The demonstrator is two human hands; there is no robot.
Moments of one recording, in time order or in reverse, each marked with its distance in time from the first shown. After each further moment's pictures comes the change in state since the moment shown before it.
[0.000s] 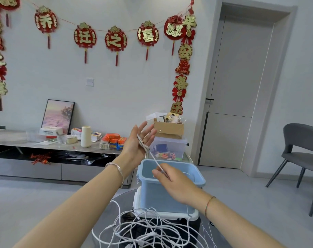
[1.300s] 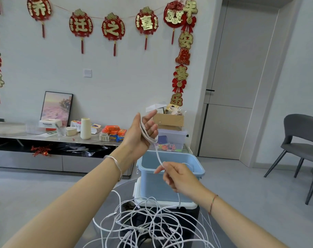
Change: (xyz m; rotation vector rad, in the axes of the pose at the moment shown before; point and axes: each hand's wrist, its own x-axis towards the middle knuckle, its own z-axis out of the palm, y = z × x) left_hand -0.017 0.000 0.016 0.003 -0.113 -0.101; right_hand -0.007 0.025 0.011 0.520 0.045 0.162
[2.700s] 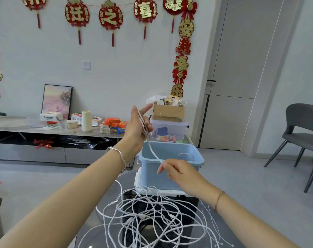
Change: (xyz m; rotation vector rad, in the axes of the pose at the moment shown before) left_hand 0.004 -0.013 -0.011 0.371 0.181 0.163; right_hand -0.020 0.011 -0.006 -0.347 -0.043 -0.128
